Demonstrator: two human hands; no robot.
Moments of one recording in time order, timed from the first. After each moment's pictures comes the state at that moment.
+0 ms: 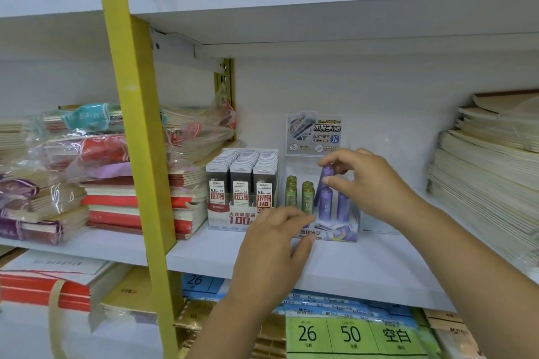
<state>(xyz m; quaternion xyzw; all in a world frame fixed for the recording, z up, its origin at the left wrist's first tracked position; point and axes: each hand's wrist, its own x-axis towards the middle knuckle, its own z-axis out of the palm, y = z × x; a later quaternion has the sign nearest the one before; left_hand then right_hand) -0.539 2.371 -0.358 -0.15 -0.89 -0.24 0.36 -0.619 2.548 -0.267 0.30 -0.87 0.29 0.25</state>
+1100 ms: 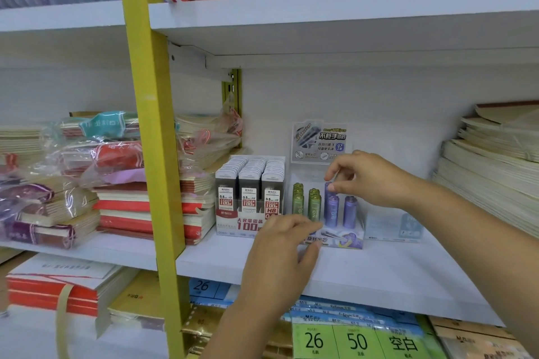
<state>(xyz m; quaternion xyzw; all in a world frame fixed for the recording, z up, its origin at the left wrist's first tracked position) -0.540 2.369 -0.361 -0.16 -0.88 -0.27 0.35 -0.631 2.546 -0.237 0.32 -0.91 0.22 0.14</state>
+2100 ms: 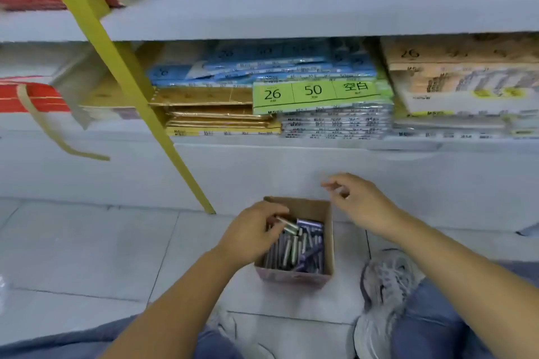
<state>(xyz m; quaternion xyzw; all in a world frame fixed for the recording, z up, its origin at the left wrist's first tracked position) -0.383 2.396 -0.606 -0.07 -0.93 -0.36 -0.09 -0.449 2.630 -0.588 0.14 -0.90 0.38 -0.14</state>
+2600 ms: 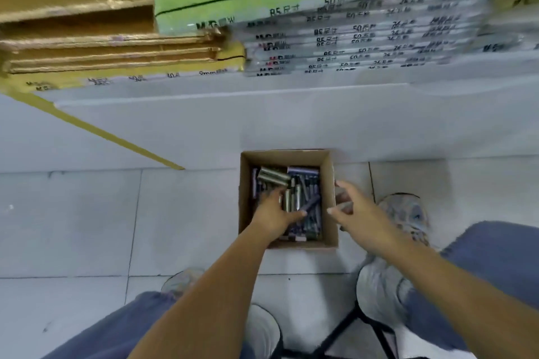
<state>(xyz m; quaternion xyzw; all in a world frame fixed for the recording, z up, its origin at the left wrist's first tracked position) -0.426 2.445 -0.790 0.16 -0.82 -0.42 -0.35 -0.418 2.647 -0.757 -0.08 -0.85 0.42 -0.30</state>
